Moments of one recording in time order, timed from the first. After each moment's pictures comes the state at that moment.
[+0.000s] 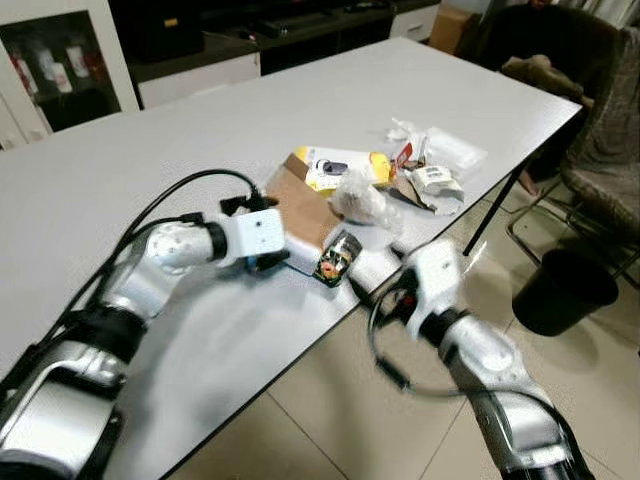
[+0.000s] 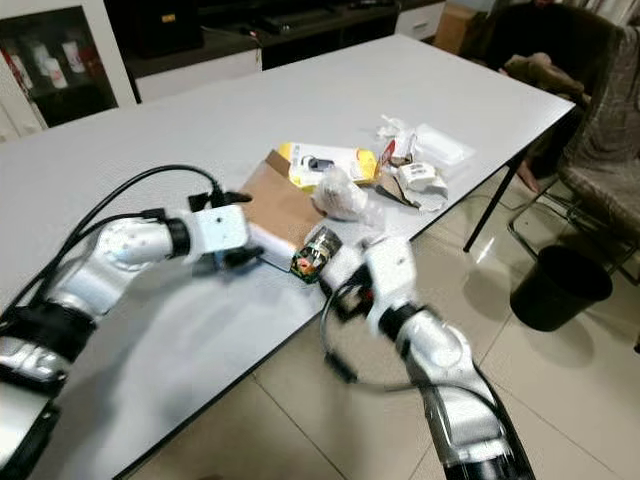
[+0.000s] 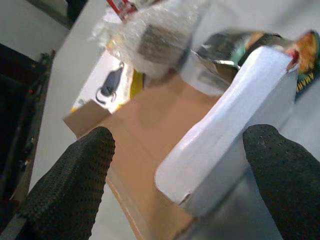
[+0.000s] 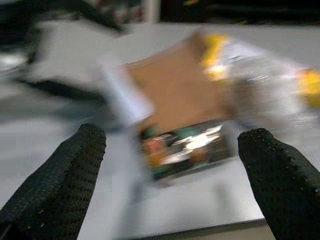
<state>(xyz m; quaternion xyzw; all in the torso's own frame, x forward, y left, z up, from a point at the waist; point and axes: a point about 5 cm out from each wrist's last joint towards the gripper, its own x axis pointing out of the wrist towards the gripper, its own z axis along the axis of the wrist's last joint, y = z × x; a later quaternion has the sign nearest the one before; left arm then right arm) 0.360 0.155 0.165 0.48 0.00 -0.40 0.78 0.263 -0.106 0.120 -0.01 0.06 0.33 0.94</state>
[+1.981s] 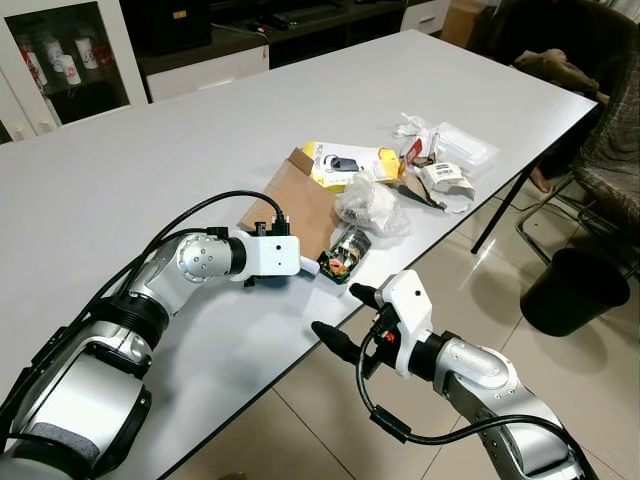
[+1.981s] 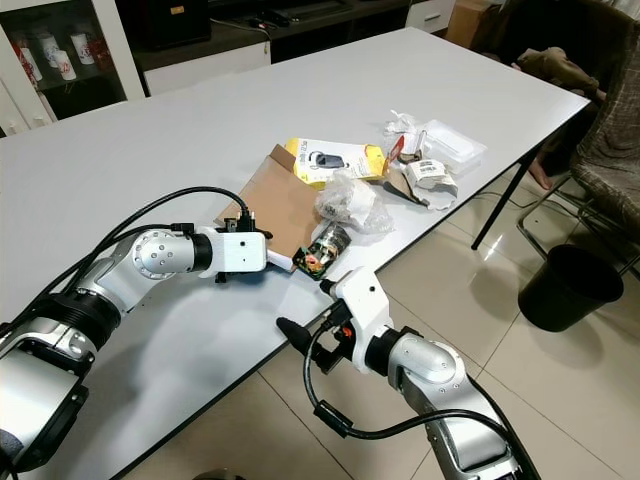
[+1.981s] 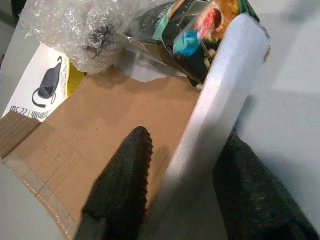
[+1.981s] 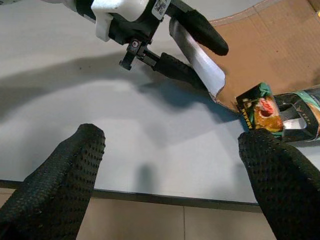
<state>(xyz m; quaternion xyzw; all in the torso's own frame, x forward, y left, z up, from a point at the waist) 0.362 0.143 0.138 0.52 0.03 -0.46 0.72 0.242 -0.093 0.114 -0.01 0.11 0.42 0.90</state>
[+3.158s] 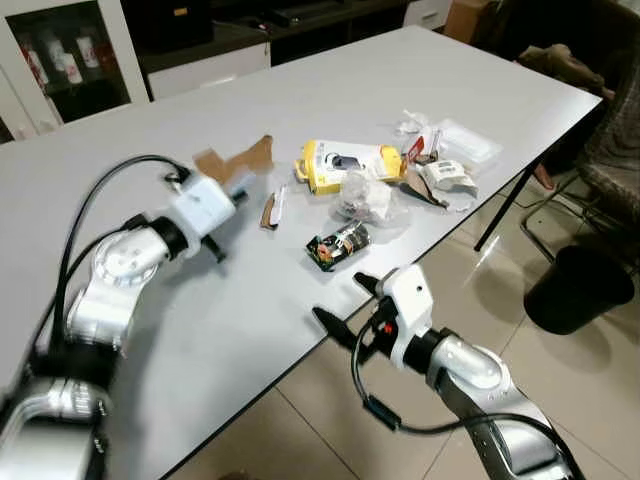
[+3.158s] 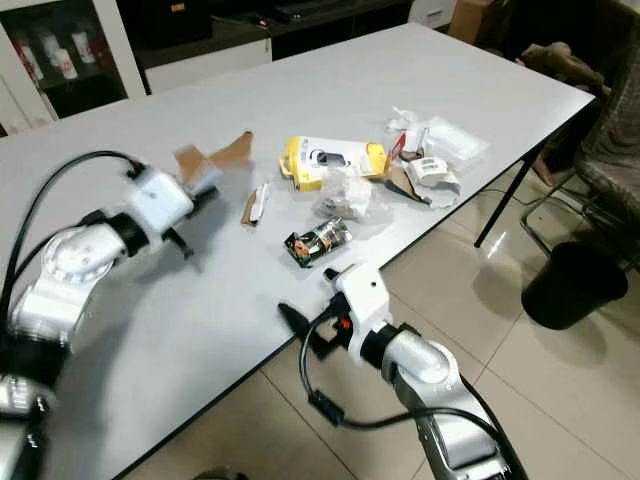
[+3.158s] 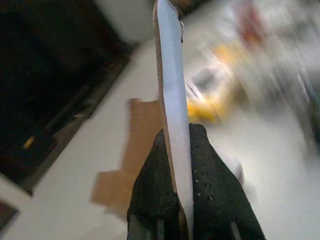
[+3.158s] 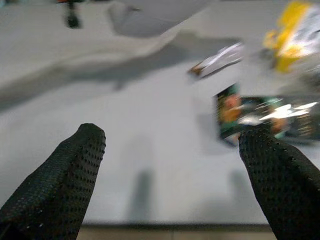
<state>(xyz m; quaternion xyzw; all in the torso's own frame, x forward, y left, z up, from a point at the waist) 0.340 0.198 0.187 0.24 -0.11 -0.22 0.94 0.251 -0.092 0.118 0.01 0.06 0.36 0.93</state>
